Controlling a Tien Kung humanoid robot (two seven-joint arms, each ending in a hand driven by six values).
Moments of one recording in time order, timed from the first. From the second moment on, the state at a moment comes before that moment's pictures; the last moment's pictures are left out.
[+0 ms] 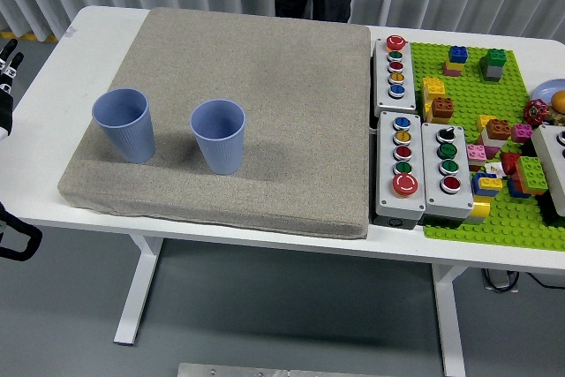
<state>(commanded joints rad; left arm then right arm) -0.12 0.37 -1.54 -1.33 0.59 0.04 -0.27 0.17 -0.10 1.21 0.18 -0.61 -0.17 -0.20</state>
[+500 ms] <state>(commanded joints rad) -0.06 0.38 -1.52 -1.35 0.80 -0.06 -0.23 0.16 -0.10 1.22 0.18 -0.62 -0.17 -0.20</state>
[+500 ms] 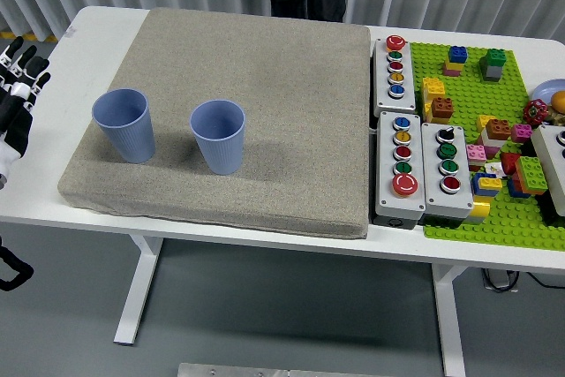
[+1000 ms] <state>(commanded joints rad) -0.04 0.38 -1.51 -1.36 0.89 -0.08 -0.20 0.16 -0.10 1.22 0.18 -0.62 -0.17 -0.20</state>
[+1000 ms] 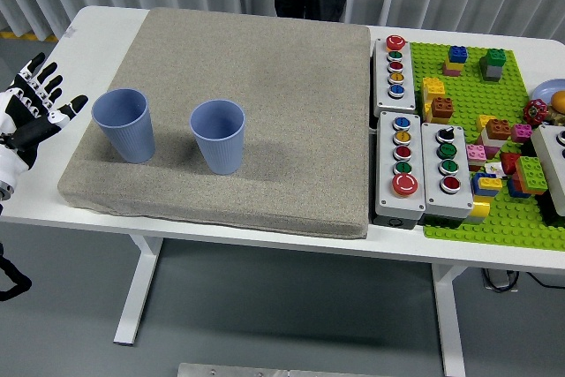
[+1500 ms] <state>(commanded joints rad) -0.01 0.37 -1.47 -1.37 0.92 -0.07 -0.19 0.17 -0.10 1.22 0.18 -0.63 -0.17 -0.21</state>
